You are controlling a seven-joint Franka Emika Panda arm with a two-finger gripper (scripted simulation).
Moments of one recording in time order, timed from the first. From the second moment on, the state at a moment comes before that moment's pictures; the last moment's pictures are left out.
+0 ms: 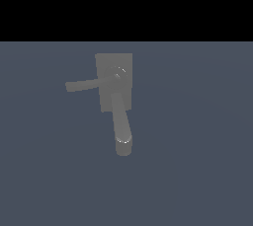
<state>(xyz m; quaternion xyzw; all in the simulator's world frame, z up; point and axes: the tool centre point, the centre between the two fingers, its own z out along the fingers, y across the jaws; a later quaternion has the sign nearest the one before) -0.179 0.194 0.627 0.50 0.08 0.38 0.77</state>
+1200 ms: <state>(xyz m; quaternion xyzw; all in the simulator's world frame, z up) -0.085 0.320 0.410 0.15 0.39 0.33 0.85</state>
